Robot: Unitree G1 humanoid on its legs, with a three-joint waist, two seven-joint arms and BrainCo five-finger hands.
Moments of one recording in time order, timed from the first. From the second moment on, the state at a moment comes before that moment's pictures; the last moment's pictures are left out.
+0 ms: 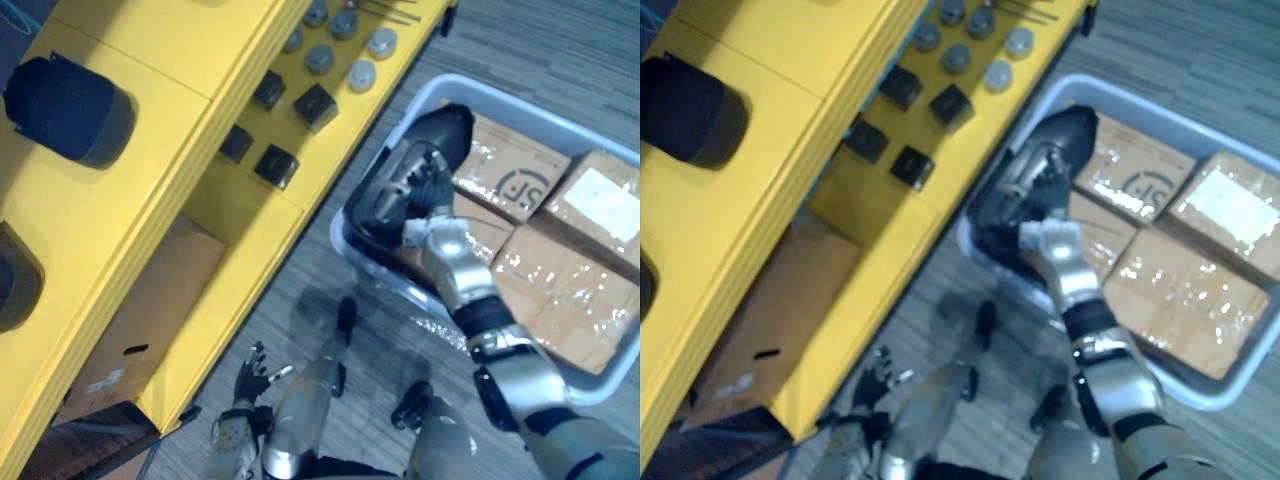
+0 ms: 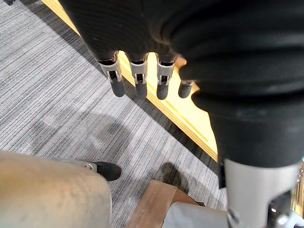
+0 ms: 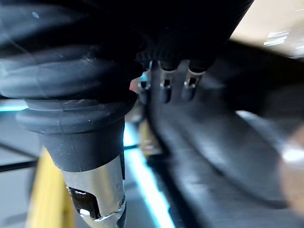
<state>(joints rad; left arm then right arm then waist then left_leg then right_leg) 0.08 0.11 -0.22 0.69 -0.31 -0.32 0.14 -0.81 -0.27 0.18 0.64 0.37 0.05 -0.29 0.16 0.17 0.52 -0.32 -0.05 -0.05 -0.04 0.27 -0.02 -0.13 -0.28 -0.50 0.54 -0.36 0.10</state>
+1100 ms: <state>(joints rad) 0.08 0.13 -0.20 0.67 -0.32 -0.28 0.15 -0.66 -0.45 0.00 0.56 0.22 0.27 -0.11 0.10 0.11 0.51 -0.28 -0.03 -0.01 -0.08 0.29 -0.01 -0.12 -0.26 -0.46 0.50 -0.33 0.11</state>
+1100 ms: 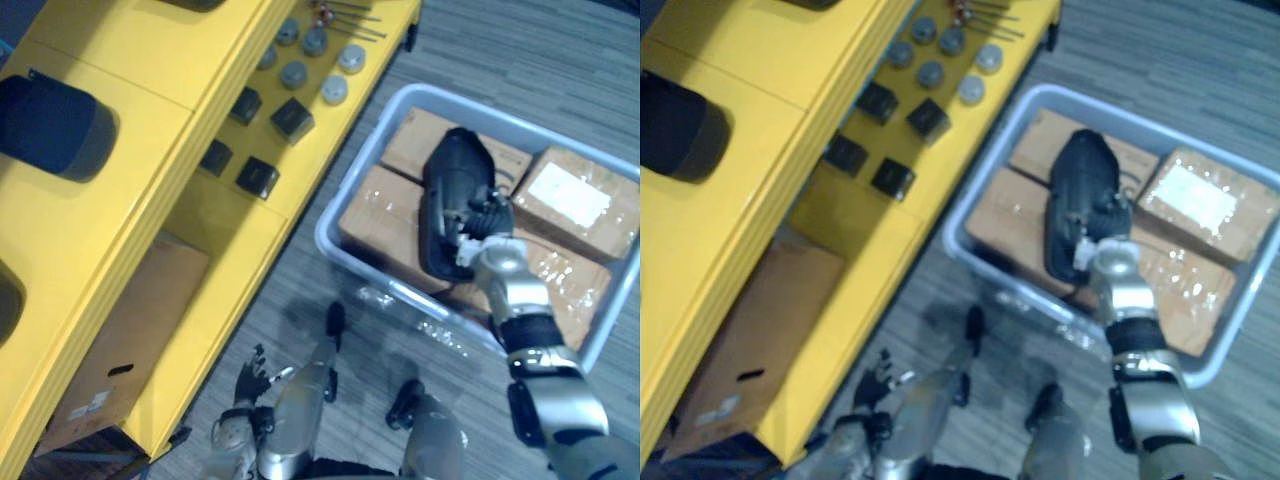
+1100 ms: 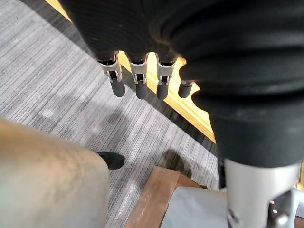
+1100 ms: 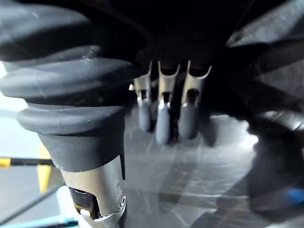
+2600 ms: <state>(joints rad) 0.11 0.14 -0.17 0.65 -0.35 -0.30 0.16 -0.59 -0.38 -0.12 0.53 0.21 0.19 -0.56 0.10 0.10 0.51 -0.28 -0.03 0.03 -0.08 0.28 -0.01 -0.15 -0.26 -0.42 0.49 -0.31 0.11</state>
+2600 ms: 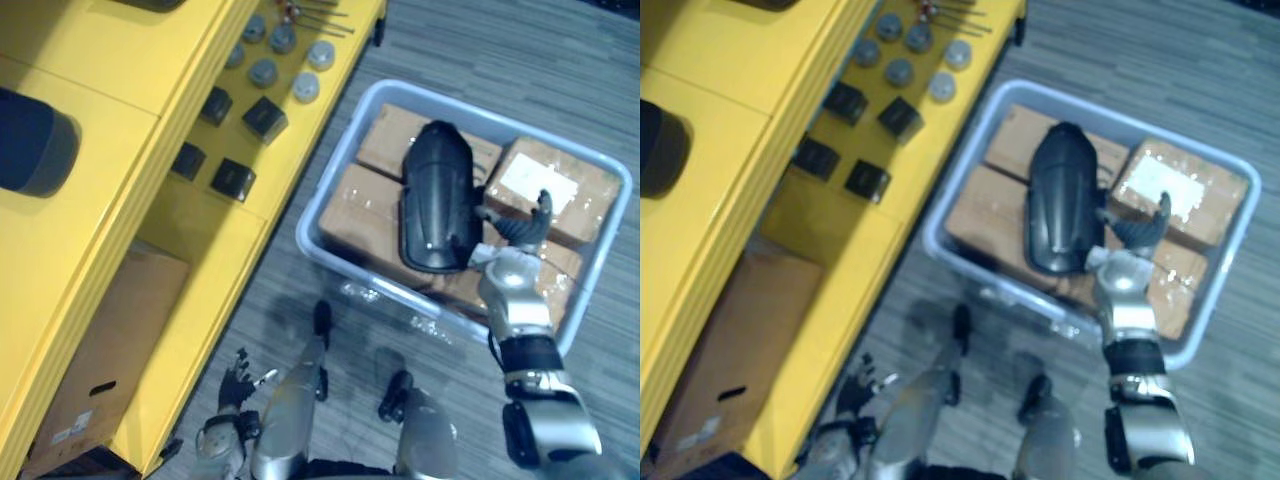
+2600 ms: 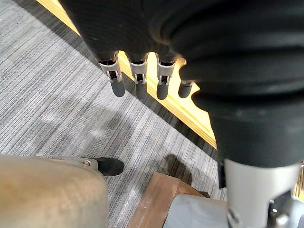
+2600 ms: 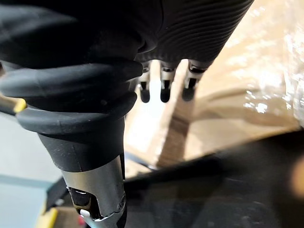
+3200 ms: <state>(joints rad) 0.10 0.11 -0.26 0.65 -0.39 -0.29 0.16 -0.76 -0.68 -0.05 0.86 0.17 0.20 -0.23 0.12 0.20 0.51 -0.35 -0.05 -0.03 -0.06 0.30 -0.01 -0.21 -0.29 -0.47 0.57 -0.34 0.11</state>
